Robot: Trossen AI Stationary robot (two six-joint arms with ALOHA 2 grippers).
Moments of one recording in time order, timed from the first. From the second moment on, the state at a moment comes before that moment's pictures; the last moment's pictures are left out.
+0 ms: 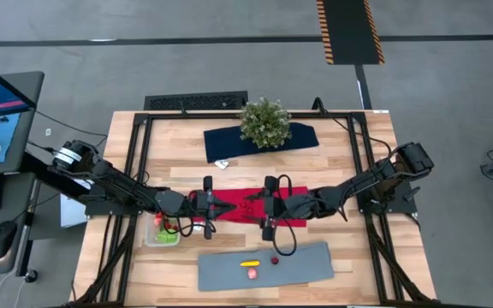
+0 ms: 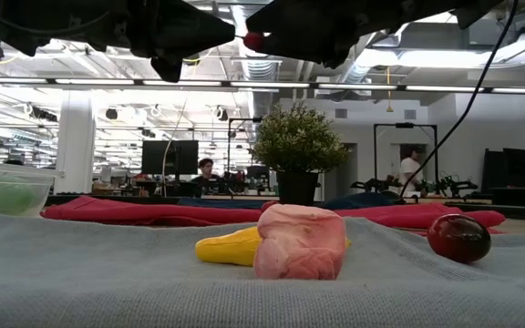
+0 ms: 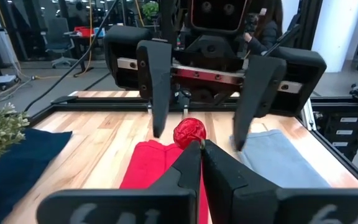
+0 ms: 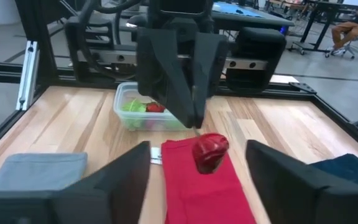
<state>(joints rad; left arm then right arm) -0.35 1.45 0.49 0.92 -0.40 -0.02 0.34 1.65 0.87 0.52 0.39 -0.05</state>
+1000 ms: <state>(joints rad) -0.57 0.93 0.49 -0.41 -0.51 -0.85 0.42 1.53 0.87 -0.05 0.55 0.25</state>
